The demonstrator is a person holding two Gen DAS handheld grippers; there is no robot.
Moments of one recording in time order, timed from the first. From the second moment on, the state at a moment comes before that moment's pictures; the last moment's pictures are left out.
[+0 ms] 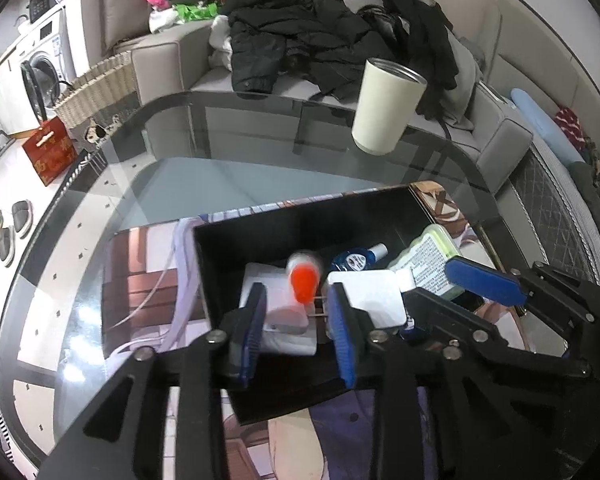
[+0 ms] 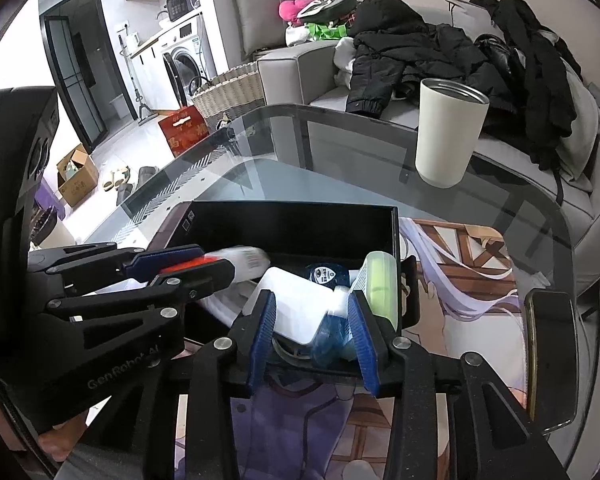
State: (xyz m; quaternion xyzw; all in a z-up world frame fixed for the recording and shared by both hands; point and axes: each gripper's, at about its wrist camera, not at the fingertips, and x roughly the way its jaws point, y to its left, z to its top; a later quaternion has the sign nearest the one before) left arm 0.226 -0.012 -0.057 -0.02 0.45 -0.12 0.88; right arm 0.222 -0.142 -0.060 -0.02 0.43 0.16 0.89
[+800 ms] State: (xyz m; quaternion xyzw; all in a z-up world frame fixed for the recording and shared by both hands) left arm 0.151 -0.001 0.016 0.00 0.25 -0.10 0.96; right arm 0.140 -0.148 0.011 -0.04 0.24 0.19 0.95
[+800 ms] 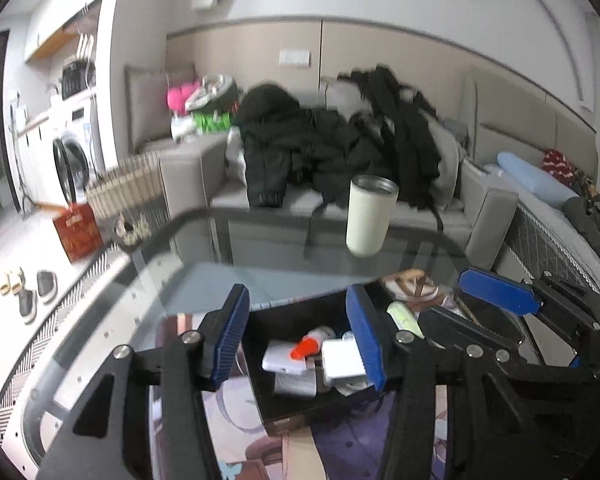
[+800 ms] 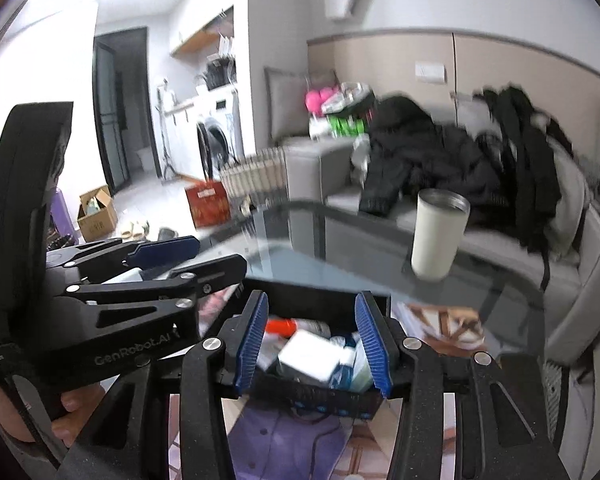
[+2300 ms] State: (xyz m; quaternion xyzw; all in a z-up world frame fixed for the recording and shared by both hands) left arm 0.064 0.007 -0.003 0.00 0.19 -0.05 0.98; right arm 0.045 -0.169 -0.003 -0.01 0.20 0.15 0.97
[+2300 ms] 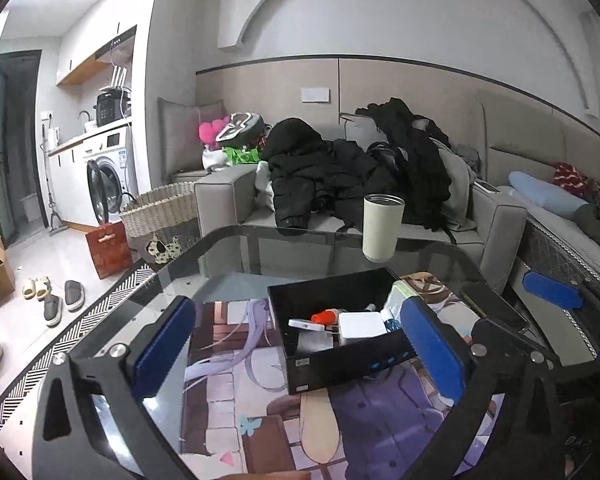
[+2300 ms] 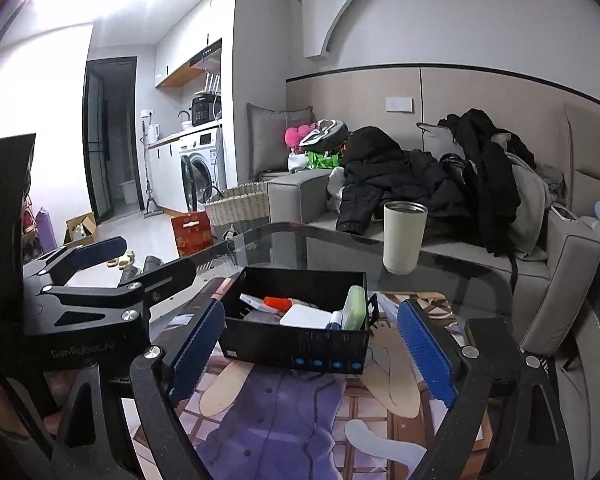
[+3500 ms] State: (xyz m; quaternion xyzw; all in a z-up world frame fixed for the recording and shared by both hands) left arm 0.068 0.012 -0.005 -0.01 0.20 -0.04 0.98; right arm 0.043 -0.163 0.003 -0.02 0.18 0.16 0.97
